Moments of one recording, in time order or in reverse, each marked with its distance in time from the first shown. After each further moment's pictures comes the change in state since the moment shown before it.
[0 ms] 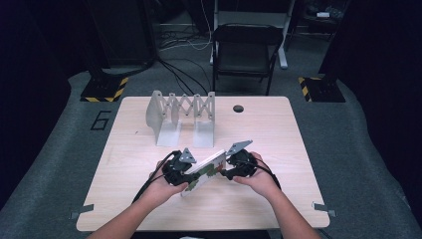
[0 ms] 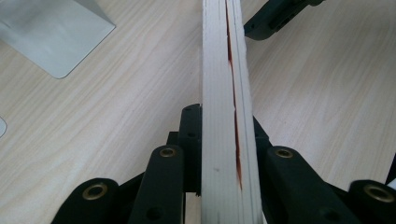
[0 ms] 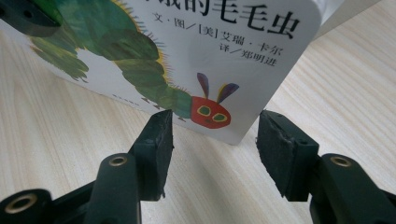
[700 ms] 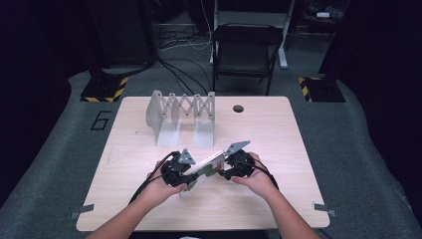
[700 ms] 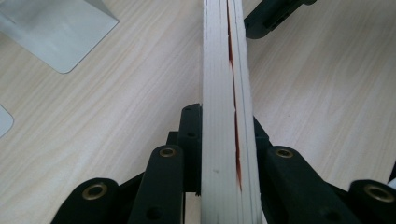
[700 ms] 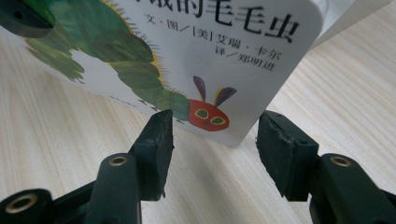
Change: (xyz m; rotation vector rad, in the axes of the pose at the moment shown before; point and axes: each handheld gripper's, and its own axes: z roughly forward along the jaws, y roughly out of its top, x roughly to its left) left arm 0.001 -0.004 -0.001 0.005 0.012 0.002; right arm 0.002 0.002 0.006 -0.013 -0.004 -0.017
